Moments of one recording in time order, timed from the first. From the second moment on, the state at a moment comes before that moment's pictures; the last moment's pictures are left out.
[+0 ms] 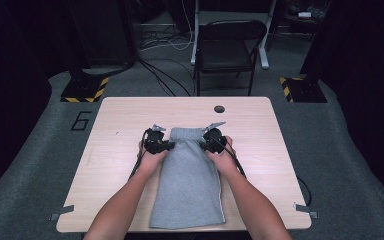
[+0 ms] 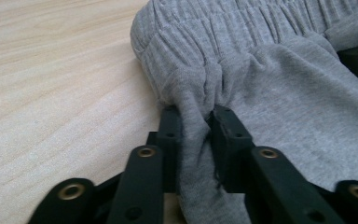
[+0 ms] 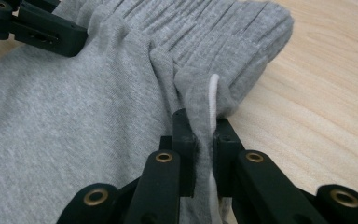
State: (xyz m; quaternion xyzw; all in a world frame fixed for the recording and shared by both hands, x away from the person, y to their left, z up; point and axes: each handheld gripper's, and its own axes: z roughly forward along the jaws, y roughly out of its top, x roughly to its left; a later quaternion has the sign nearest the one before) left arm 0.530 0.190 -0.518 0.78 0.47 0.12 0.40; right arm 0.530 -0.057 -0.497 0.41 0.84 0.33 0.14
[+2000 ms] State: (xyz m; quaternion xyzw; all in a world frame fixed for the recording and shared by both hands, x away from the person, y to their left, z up) left arm 0.519 0.203 -0.438 0.77 0.43 0.15 0.45; right arm 0.518 -0.079 -0.430 0.37 0.82 0.41 0.17
